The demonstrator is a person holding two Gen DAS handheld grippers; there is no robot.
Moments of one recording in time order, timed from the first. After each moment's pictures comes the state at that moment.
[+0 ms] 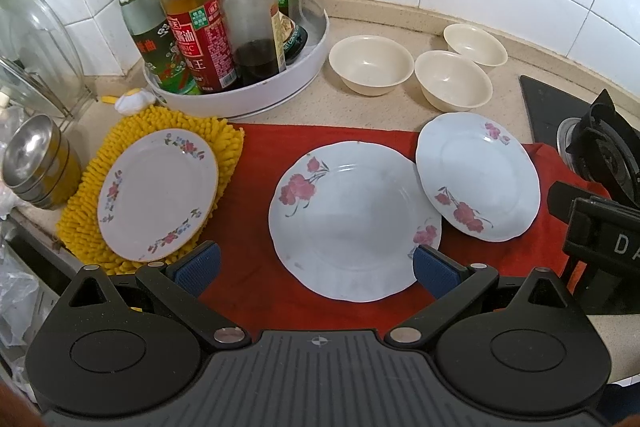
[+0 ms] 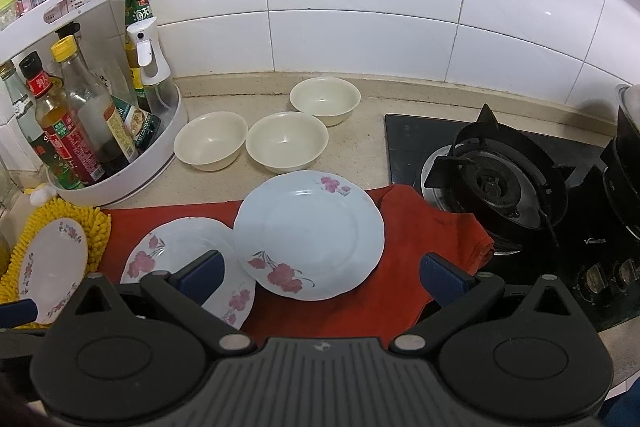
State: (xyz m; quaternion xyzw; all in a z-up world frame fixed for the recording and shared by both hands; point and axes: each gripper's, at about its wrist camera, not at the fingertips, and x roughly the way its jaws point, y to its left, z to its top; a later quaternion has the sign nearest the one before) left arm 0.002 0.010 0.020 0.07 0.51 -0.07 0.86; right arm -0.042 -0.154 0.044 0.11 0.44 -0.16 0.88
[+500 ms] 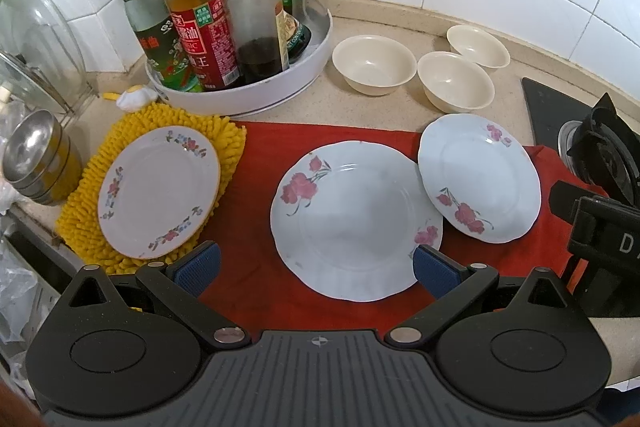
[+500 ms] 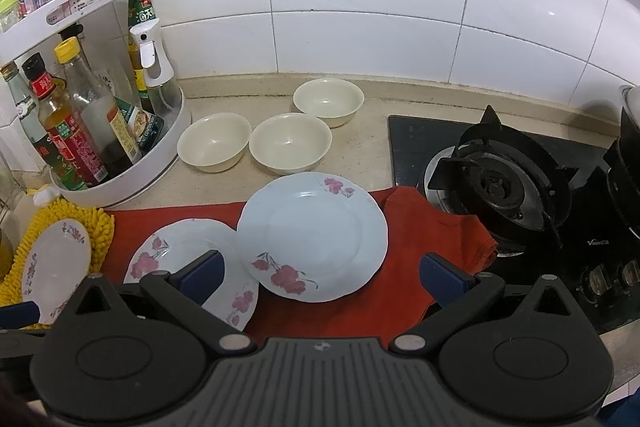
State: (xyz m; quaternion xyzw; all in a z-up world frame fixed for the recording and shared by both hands) left arm 0.002 0.013 0.020 0.07 0.51 -0.07 0.86; right arm -0.040 -0.153 0.045 0.11 0.44 -0.16 0.88
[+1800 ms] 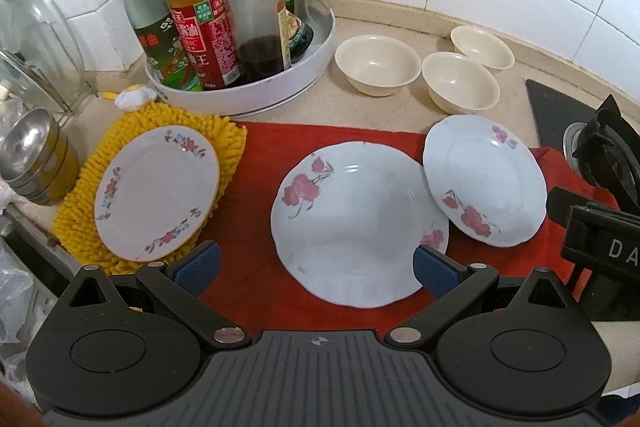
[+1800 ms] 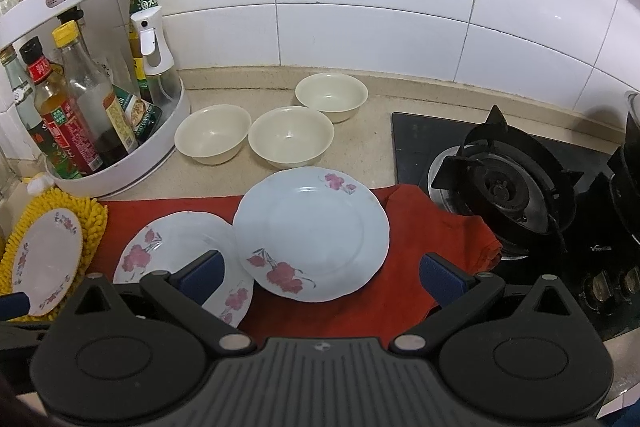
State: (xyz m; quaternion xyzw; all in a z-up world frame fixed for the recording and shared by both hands) left arm 0.006 0.013 0.009 0.06 0.50 -0.06 0.86; right arm -0.032 -0.151 0.030 0.09 0.44 -0.16 0.88
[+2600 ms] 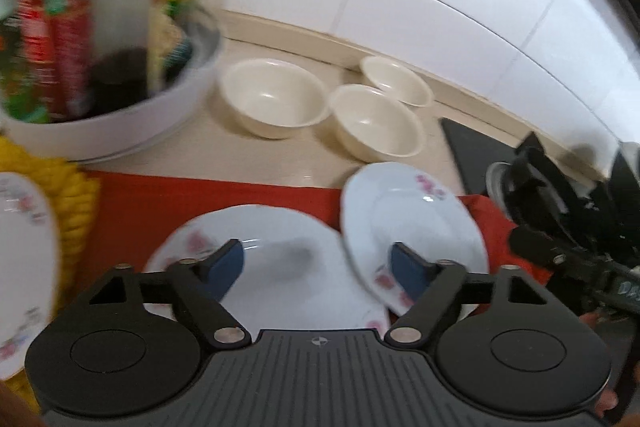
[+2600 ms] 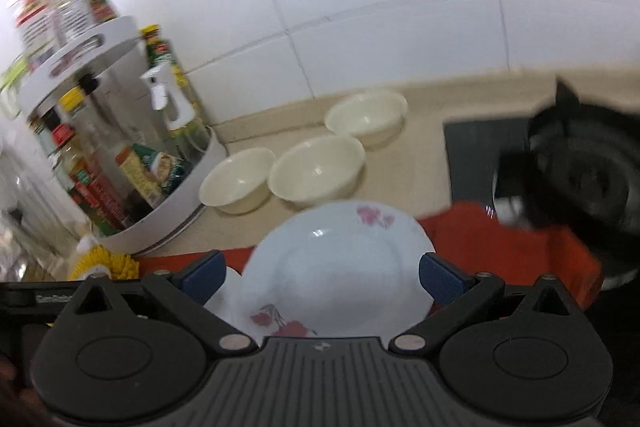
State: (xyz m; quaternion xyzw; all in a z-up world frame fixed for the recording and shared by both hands) left arm 0.084 0.002 -0.066 -0.04 0.44 -0.27 0.85; right arm -0.022 -0.234 -0.059 0.24 0.34 -0.05 0.91
